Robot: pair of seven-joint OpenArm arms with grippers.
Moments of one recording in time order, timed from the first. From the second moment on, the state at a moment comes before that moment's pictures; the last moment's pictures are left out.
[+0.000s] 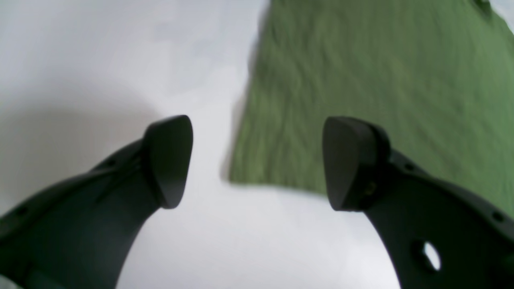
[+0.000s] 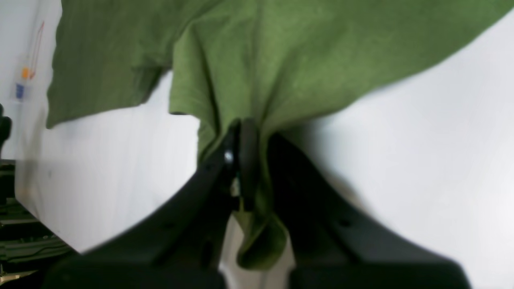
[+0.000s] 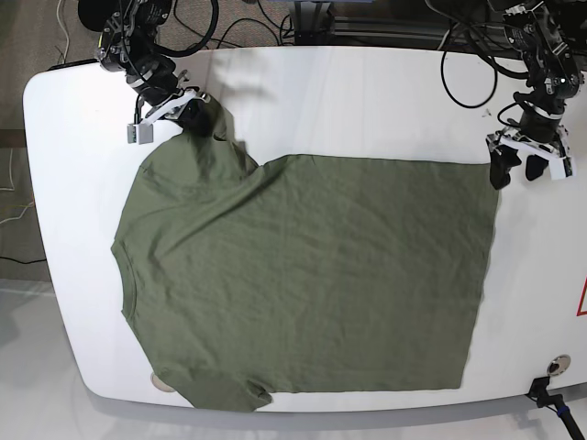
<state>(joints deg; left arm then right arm) 15.2 -11.9 -36.5 90.4 -33.3 -27.2 31.9 -19.2 -1.5 31.9 88.7 42.3 39.5 -49.5</state>
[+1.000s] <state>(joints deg) 7.2 -10.0 -28.3 75.6 -37.0 -27.5 29.9 -19.2 -1.5 31.9 88.7 42.3 39.5 -49.4</state>
